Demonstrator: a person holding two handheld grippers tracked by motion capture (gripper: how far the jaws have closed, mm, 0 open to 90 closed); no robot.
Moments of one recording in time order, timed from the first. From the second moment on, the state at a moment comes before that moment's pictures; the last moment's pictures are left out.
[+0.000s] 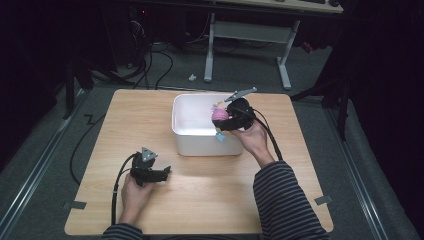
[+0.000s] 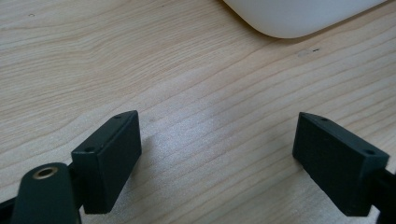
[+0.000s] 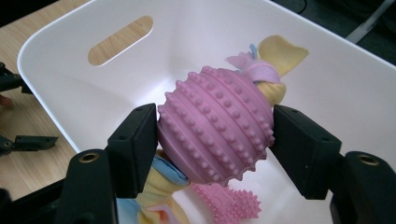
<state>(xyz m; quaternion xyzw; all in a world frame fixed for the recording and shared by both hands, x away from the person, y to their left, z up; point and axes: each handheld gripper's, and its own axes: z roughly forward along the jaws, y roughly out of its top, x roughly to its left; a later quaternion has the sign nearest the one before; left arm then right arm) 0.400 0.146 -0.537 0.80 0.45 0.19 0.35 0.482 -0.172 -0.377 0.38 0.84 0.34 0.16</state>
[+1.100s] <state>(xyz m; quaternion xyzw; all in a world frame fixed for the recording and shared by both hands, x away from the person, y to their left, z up) 0.400 0.146 -0.537 0.80 0.45 0.19 0.35 0.468 -0.196 -0.388 0.38 0.84 0.35 0.16</state>
